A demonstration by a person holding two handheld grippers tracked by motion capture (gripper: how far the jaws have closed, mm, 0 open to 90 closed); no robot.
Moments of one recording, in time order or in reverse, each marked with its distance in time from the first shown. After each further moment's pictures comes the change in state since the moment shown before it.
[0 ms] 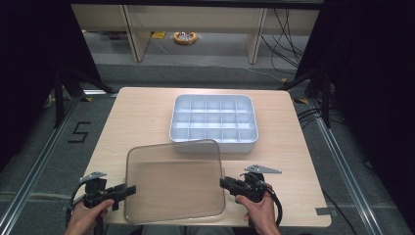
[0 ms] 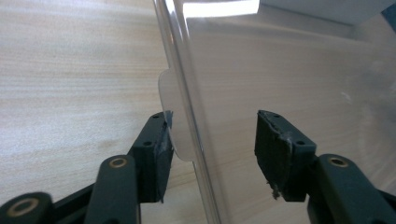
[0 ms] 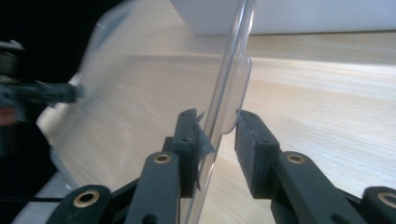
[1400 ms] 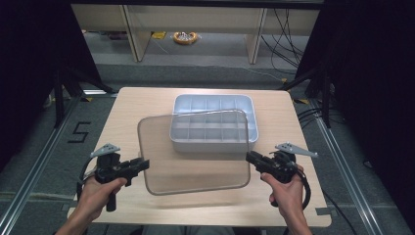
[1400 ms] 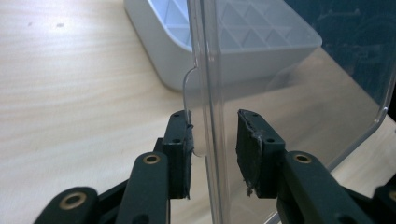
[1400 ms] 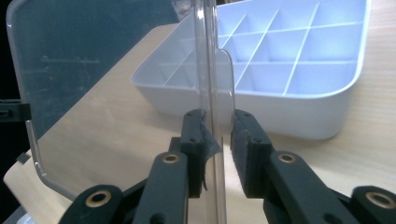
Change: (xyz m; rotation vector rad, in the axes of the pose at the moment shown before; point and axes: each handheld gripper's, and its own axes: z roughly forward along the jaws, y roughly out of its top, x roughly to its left) left arm -0.079 0.083 -0.005 -0.093 -0.057 0.162; right arm -0.012 0.066 -0.071 -0.183 -0.131 -0.044
